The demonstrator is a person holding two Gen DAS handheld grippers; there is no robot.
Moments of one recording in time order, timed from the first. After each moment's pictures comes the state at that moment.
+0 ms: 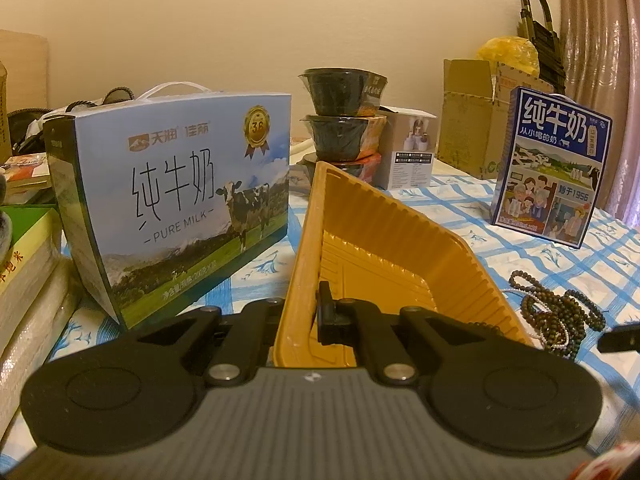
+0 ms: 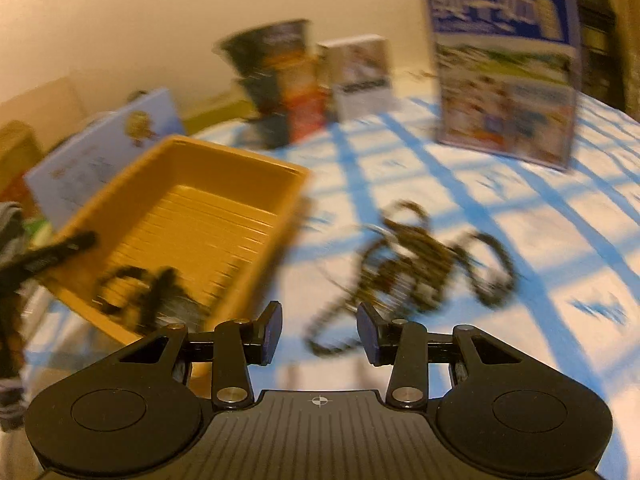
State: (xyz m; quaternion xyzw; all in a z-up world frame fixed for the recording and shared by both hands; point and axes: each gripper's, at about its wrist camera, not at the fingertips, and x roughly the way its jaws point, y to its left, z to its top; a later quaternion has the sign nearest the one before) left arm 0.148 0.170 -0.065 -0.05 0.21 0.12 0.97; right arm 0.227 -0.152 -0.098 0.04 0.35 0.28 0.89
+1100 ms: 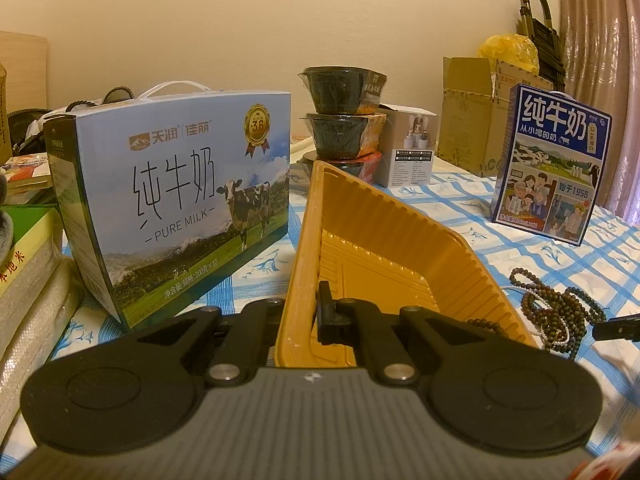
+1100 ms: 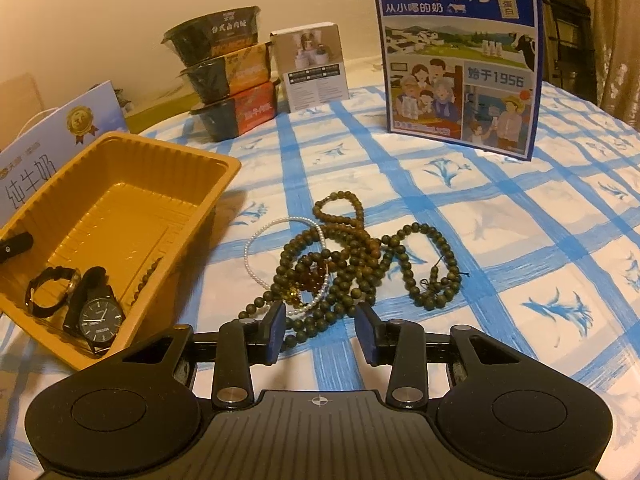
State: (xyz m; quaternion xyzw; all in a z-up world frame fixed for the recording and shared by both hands) left arm 0.147 0.169 -0.064 -0.05 0.21 0.12 0.97; right arm 0.257 -0.169 -0.112 0.03 0.36 0.24 0.90
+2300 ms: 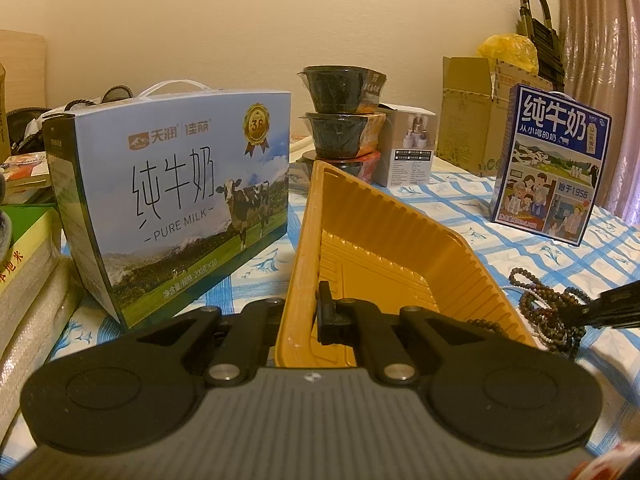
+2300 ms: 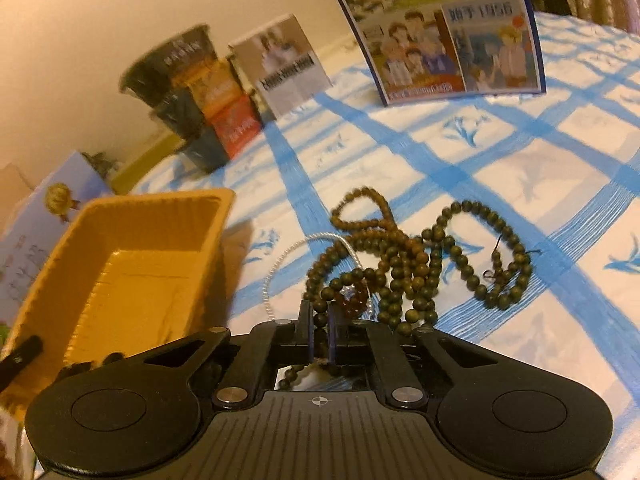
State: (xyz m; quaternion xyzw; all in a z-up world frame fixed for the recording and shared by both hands) left arm 0.147 0.168 -0.063 -0.05 0.21 0.12 0.97; right arm 0.296 -0.157 -0.127 0.18 0.38 0.23 0.88
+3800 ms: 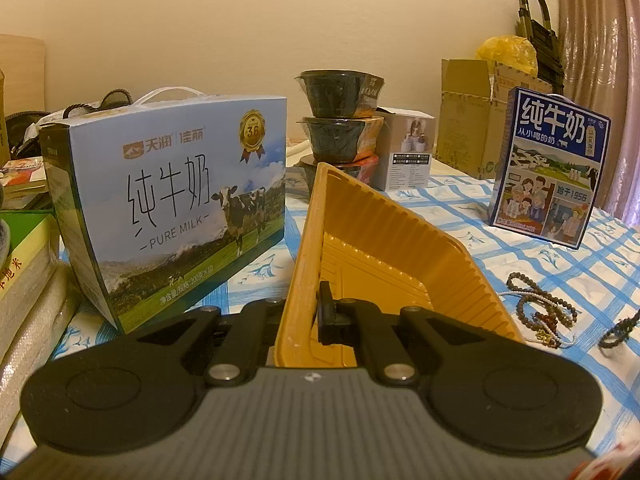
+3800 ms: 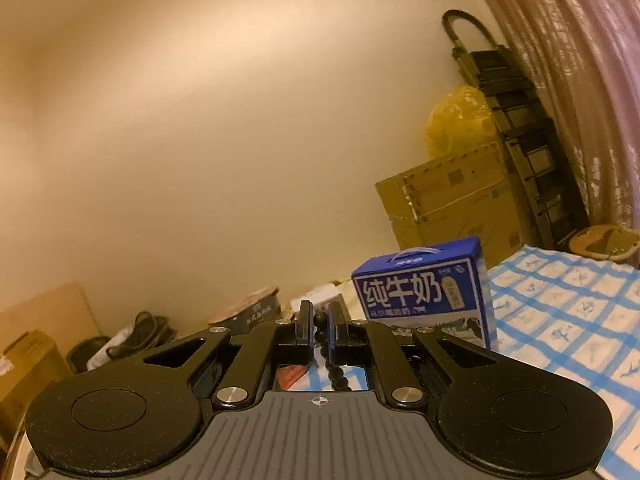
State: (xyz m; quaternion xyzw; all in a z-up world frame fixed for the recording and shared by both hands) left arm 0.151 0.166 -0.060 -0.05 0.21 0.12 0.97; right arm 0.230 -0.300 0.150 0.18 0.11 0.25 0.94
